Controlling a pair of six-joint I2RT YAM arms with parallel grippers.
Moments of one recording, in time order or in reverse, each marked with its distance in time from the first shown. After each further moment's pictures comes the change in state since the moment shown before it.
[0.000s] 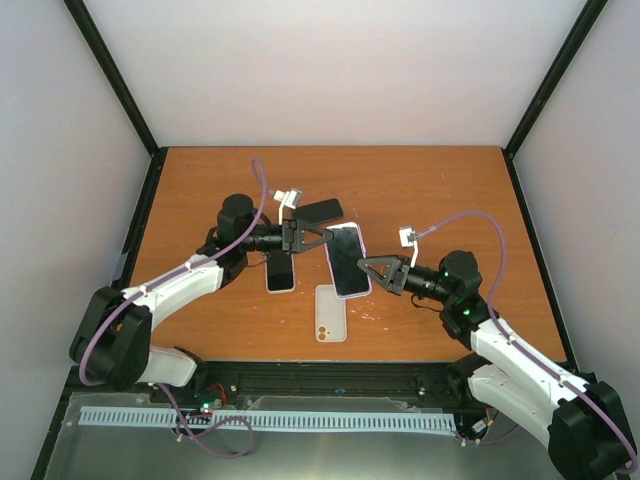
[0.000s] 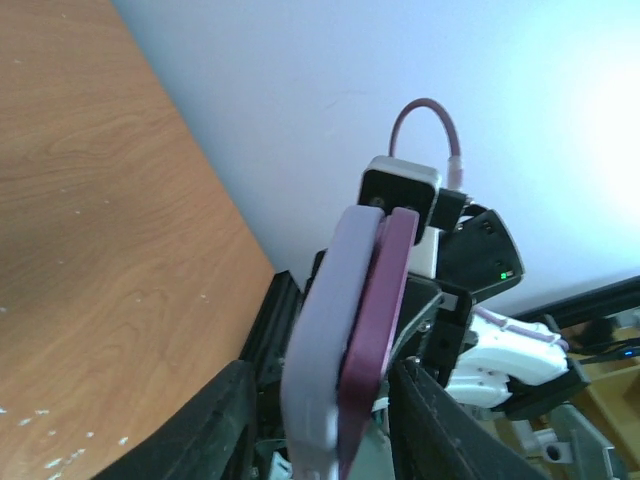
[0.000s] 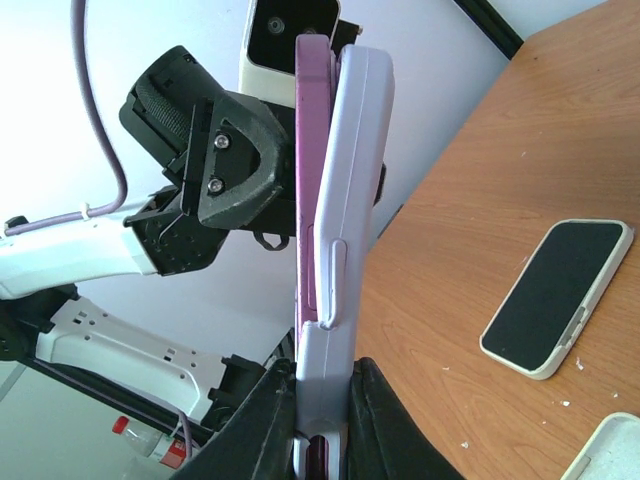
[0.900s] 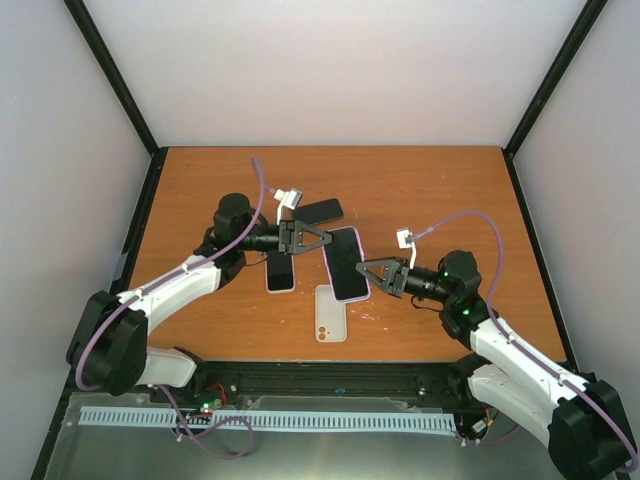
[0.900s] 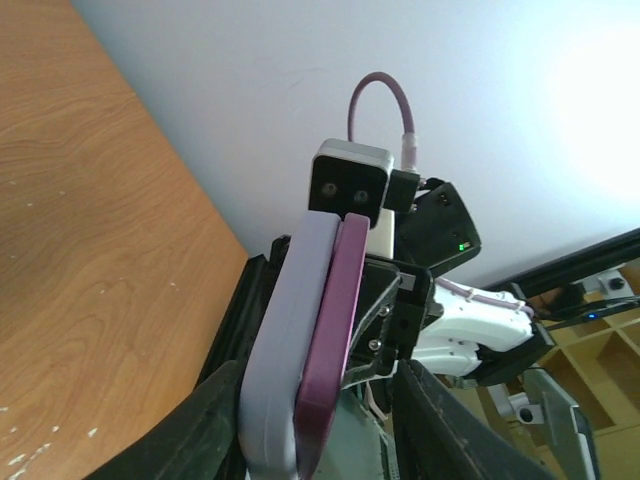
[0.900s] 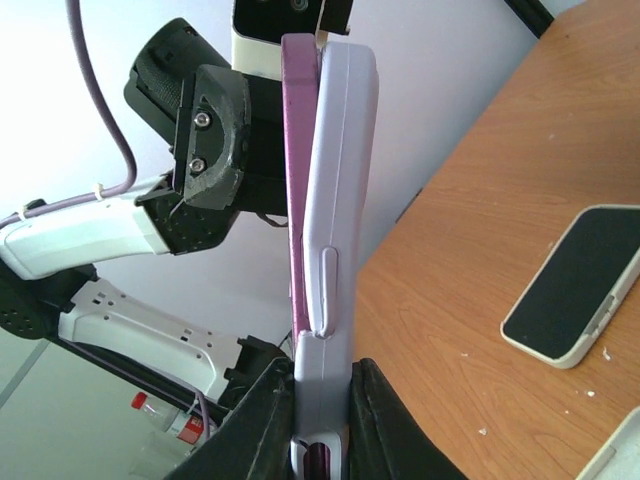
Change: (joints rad) left arm 0.000 -0.026 -0.002 0.024 0.074 -0.011; right arm 0.005 0.014 0.000 0.007 -0.050 0.004
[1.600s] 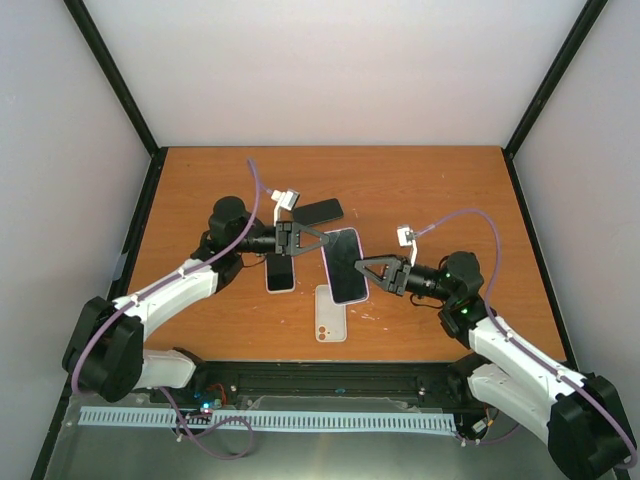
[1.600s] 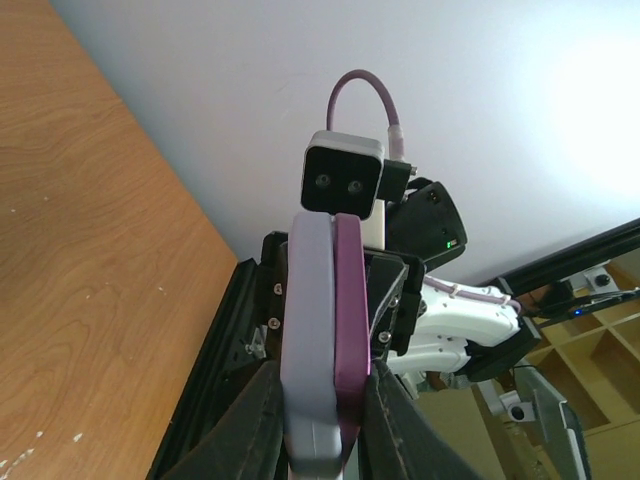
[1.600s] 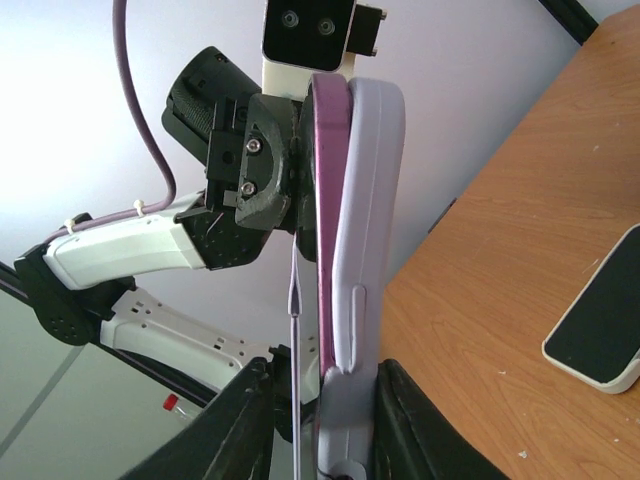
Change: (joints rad) left arm 0.000 -0.039 -0.030 0.080 0.003 -0.074; right arm 0.003 0.012 0.000 0.120 -0.032 0.075
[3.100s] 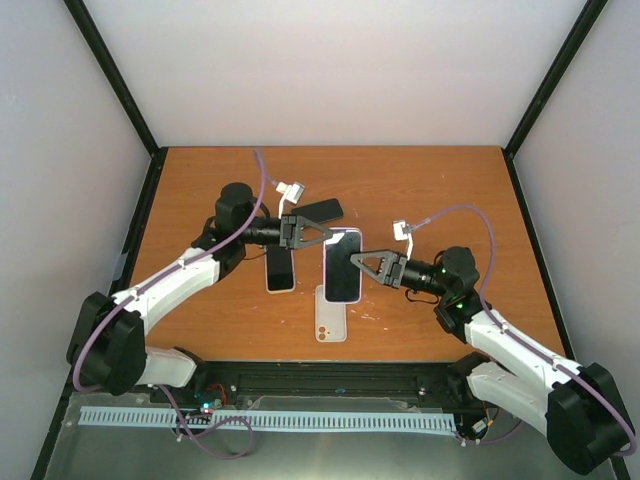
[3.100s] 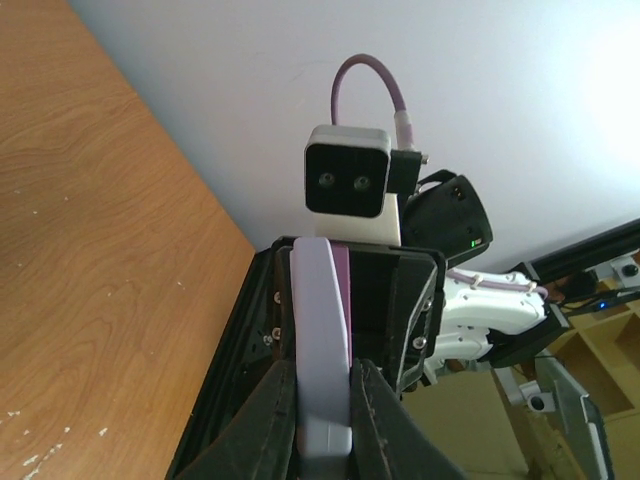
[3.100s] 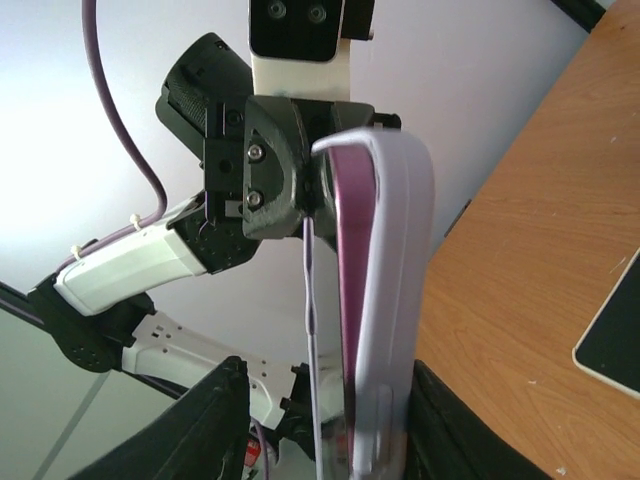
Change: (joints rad) left arm 0.000 0.031 0.120 -0.224 0.009 0.141; right arm 0.030 0.068 0.029 0.060 0.033 0.100
